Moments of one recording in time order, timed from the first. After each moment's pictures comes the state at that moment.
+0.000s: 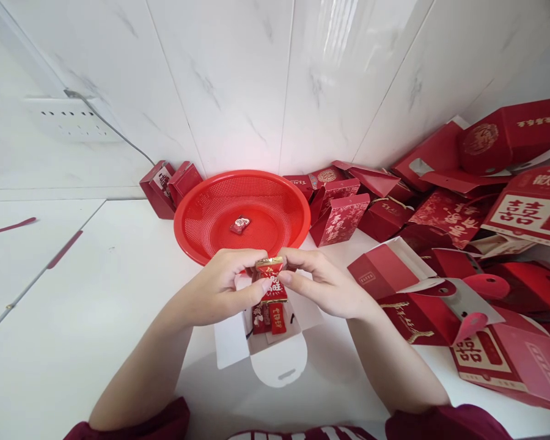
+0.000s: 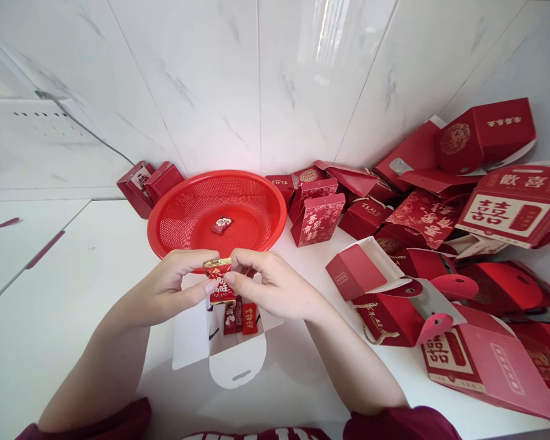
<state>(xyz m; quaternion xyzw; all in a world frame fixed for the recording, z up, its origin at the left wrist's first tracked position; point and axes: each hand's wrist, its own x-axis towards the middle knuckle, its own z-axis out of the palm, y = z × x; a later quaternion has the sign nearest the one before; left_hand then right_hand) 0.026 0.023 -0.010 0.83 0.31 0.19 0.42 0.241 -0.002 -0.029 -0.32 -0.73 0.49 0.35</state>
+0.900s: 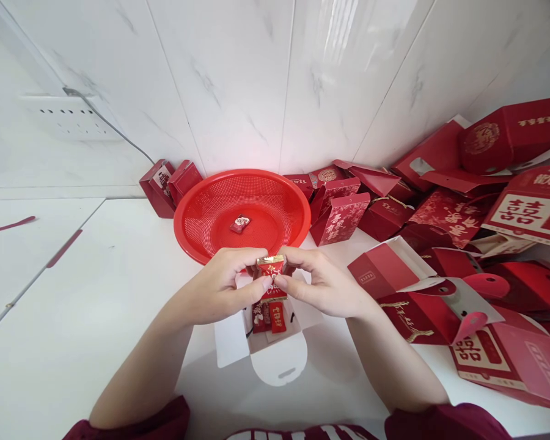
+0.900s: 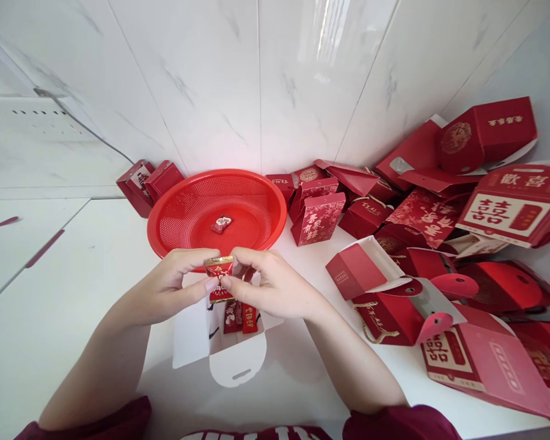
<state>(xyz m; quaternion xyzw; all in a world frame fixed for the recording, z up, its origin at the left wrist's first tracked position) 0.028 0.022 -0.008 0.83 0.31 0.20 0.42 0.239 -0.003 -0.030 -0.33 -0.74 0.47 0.35</state>
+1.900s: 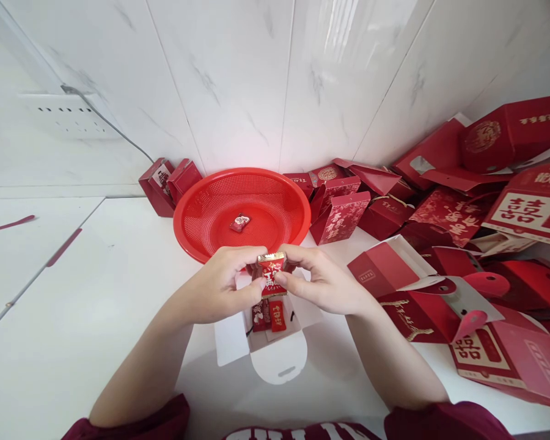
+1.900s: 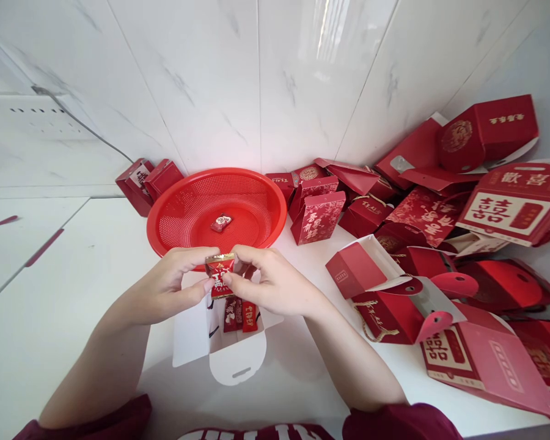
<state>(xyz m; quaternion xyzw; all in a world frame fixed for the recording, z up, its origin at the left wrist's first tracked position) 0.028 0.022 -0.009 0.84 0.31 0.19 0.40 0.240 -0.001 -0.032 -0.33 -0.74 0.48 0.35</state>
